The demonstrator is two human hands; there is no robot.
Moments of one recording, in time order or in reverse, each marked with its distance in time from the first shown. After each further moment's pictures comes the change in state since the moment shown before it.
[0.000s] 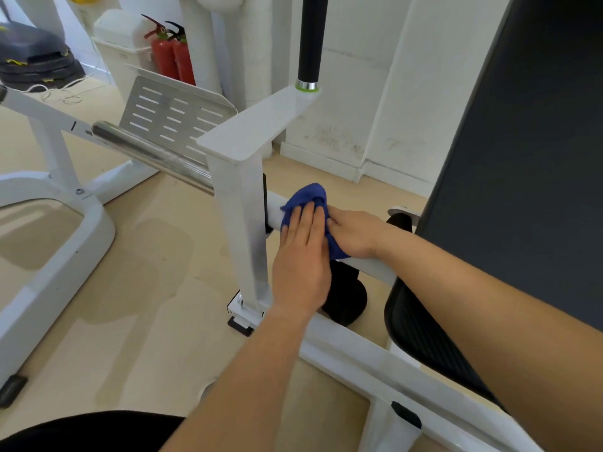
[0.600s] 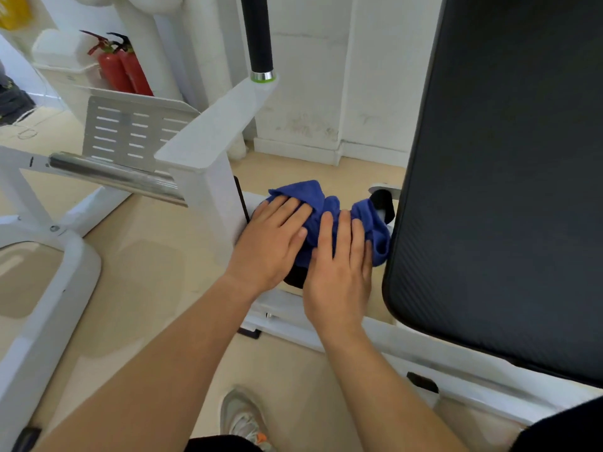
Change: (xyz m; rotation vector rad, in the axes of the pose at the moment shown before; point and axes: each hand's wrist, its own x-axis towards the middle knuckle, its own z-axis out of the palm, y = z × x) left_hand 0.040 -0.044 -0.040 0.226 -0.196 0.515; right_hand -0.035 -0.030 0.135 -0.097 0.951 0.353
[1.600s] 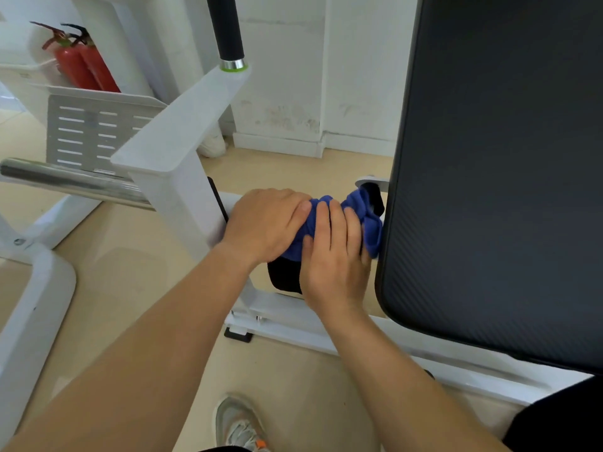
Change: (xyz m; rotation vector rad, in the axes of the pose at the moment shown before) left_hand 0.050 0.000 -0.006 0.050 -0.174 0.007; right_hand 0.024 0.013 0.016 -0.016 0.179 -0.007
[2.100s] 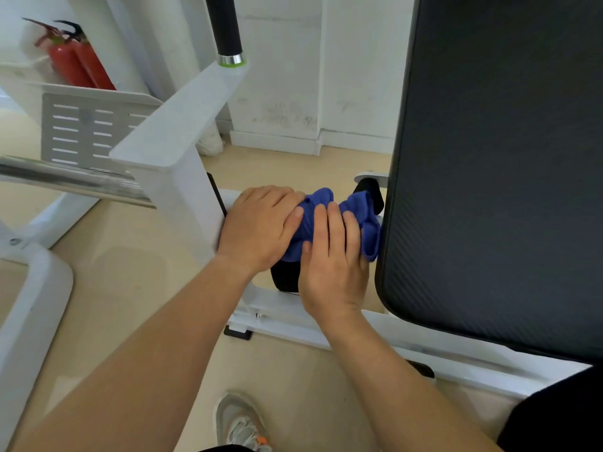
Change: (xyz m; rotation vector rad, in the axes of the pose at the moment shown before) left_hand -0.018 -0.004 0.014 0.007 0.141 -0.002; right_hand -0.018 0.001 0.003 0.003 0.001 -0.006
